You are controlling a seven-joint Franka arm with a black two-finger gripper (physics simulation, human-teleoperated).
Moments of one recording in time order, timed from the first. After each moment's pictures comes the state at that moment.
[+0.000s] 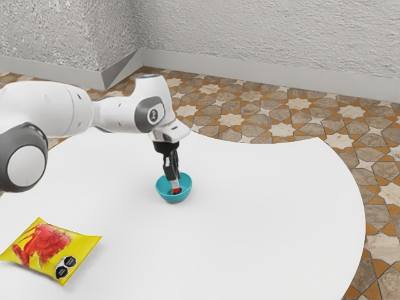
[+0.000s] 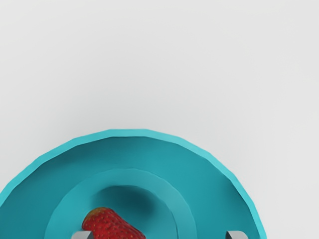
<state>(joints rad) 0.03 0.62 -0.05 -1.51 -0.14 2.03 1.10</state>
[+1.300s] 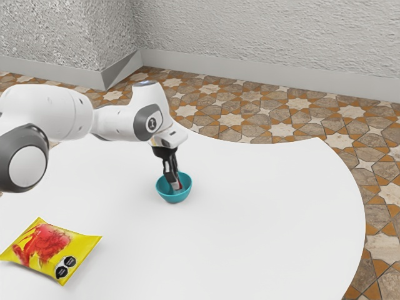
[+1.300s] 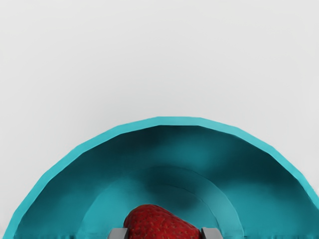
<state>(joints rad) 0.03 0.61 -0.03 -1.57 -0.15 2.15 1.11</state>
